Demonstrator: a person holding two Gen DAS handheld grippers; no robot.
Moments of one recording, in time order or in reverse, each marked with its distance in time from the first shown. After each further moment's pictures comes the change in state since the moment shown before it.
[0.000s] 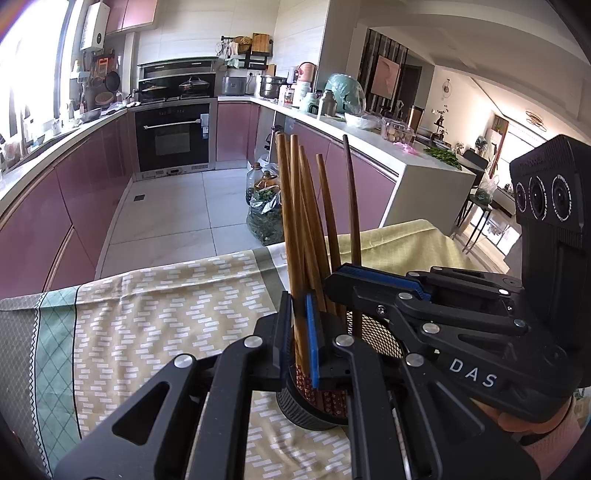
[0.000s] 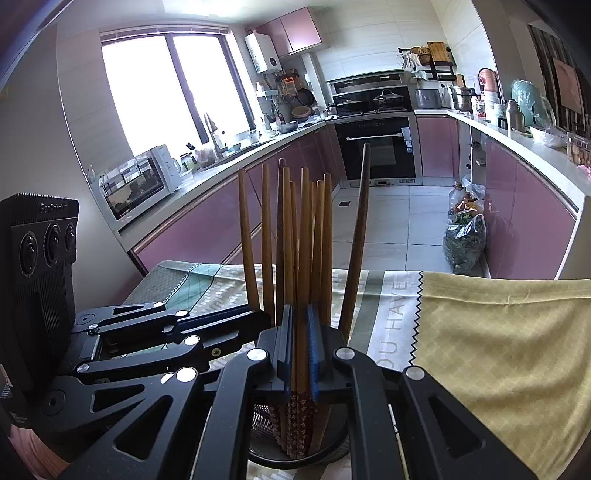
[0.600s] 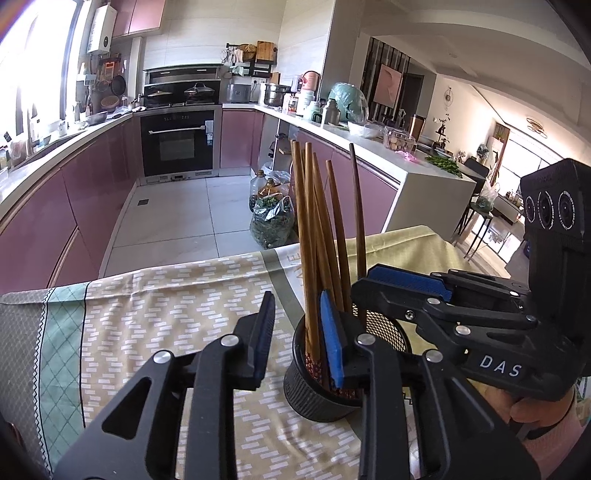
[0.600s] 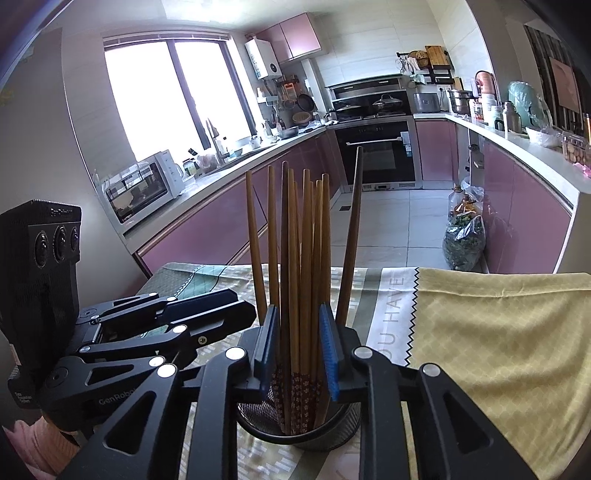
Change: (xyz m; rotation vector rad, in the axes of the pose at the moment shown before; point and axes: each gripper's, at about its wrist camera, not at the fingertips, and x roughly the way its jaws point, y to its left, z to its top) left arm -0.019 0.012 -0.012 -0.013 -0.045 0.013; right arm -0.015 0.001 -0.009 0.005 -0.023 0.004
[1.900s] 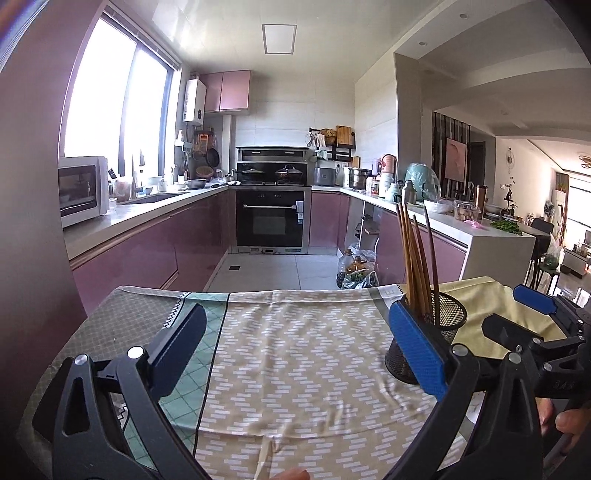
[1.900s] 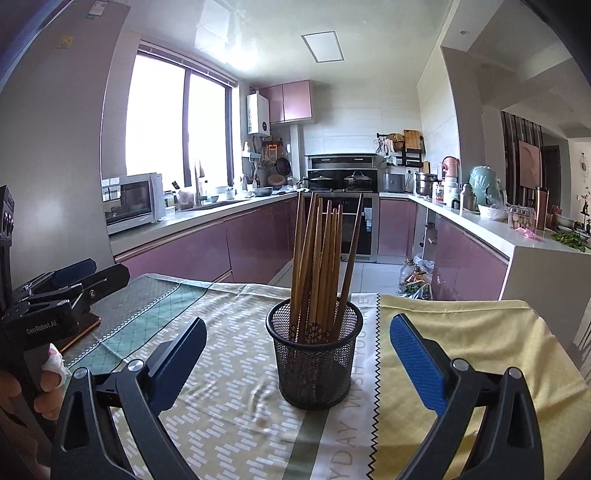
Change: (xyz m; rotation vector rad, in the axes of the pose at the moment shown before) left arm -0.170 0.032 -0.093 -0.043 -0.366 0.358; right arm -0.073 0.072 -0.087 -0.156 -0.298 -0.233
